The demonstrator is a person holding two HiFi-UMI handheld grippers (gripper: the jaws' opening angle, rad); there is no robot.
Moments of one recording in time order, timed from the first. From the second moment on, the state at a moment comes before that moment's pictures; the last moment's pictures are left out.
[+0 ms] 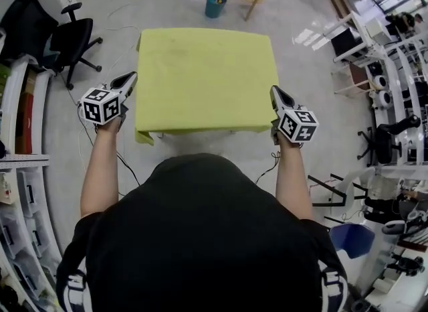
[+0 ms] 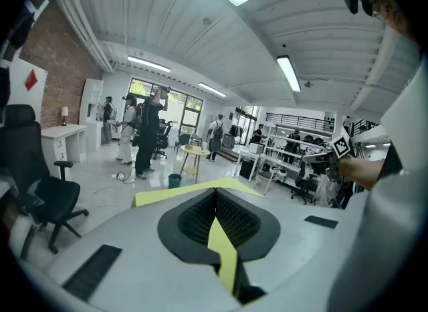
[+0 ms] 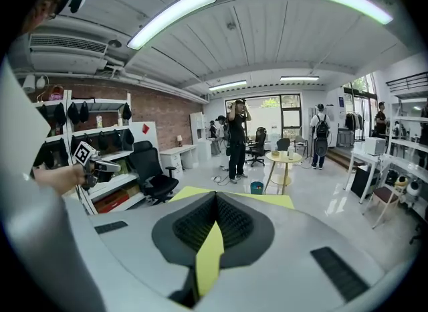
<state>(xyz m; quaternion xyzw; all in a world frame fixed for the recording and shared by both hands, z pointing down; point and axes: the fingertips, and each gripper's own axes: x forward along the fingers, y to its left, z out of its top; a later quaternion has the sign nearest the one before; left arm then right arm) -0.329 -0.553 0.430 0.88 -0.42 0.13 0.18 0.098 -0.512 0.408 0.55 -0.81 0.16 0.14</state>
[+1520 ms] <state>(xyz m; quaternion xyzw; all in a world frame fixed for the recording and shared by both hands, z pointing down) -0.272 -0.548 0.484 0.81 -0.51 0.20 0.20 0.265 -0.582 0.520 0.53 -0.80 0.23 0.18</state>
